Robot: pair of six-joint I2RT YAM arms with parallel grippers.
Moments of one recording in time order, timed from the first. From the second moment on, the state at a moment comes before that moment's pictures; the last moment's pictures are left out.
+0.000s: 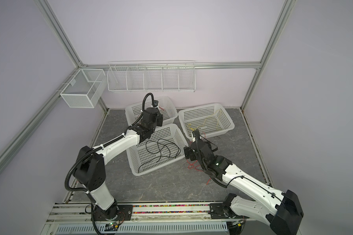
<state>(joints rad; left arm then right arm) -0.62 1.81 1.42 -0.05 -0.53 -0.02 0.81 1.05 0.79 -0.38 0.45 0.30</state>
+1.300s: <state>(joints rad) -0.44 2.14 1.73 -0.38 -0.45 -0.11 0.81 0.98 0.72 -0.42 0.48 0.37</state>
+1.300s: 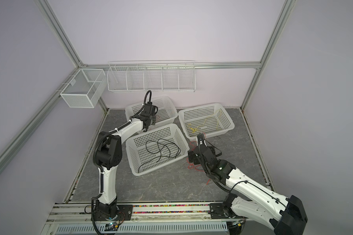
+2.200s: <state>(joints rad) -0.68 1.73 1.31 -0.20 0.03 -0.07 0.55 1.13 0.66 -0.40 0.31 0.47</state>
